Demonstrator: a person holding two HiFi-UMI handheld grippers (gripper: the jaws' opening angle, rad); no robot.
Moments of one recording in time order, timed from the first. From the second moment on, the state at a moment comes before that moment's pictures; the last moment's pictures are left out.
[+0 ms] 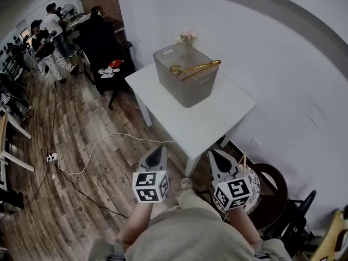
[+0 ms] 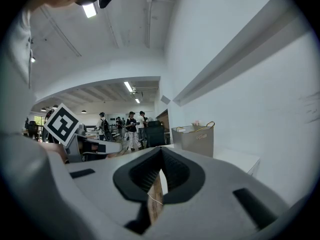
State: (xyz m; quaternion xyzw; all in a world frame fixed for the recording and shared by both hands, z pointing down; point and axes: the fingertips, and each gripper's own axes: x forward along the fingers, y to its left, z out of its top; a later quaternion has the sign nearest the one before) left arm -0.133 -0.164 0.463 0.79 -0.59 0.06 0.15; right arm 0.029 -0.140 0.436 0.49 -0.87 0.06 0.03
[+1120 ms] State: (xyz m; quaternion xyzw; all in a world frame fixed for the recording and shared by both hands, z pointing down) left arm -0.140 -0.163 0.467 0.79 -0.59 0.06 0.15; right arm 0.015 -0.134 0.441 0.49 -0.87 0.05 0.04
